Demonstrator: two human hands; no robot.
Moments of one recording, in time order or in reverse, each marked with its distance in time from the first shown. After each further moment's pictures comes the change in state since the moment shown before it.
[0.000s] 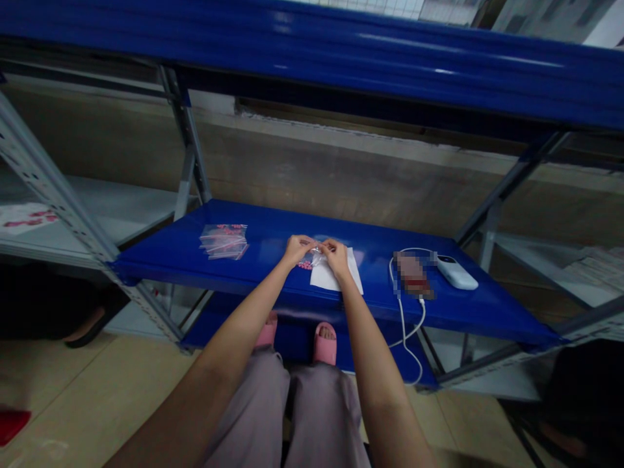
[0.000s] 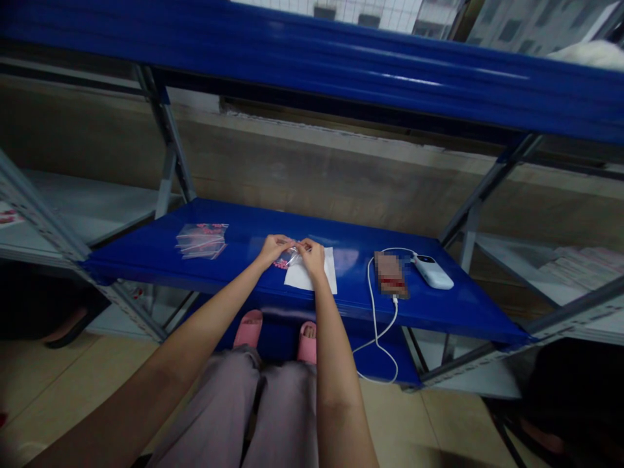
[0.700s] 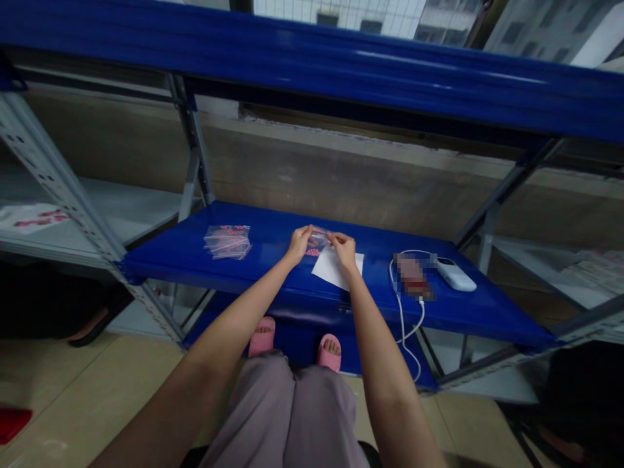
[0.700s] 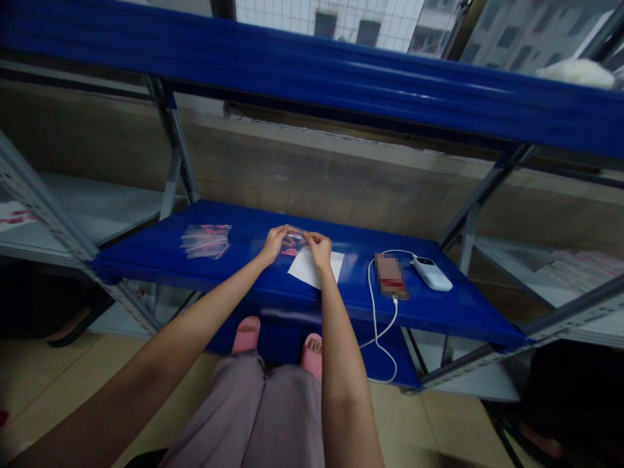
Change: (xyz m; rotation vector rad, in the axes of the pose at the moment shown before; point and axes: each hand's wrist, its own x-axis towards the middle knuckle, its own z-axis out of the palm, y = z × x) left_hand 0.000 0.035 0.004 -0.017 -0.010 0.078; right_hand 0.016 -0.023 -0.015 0.223 0.068 0.053
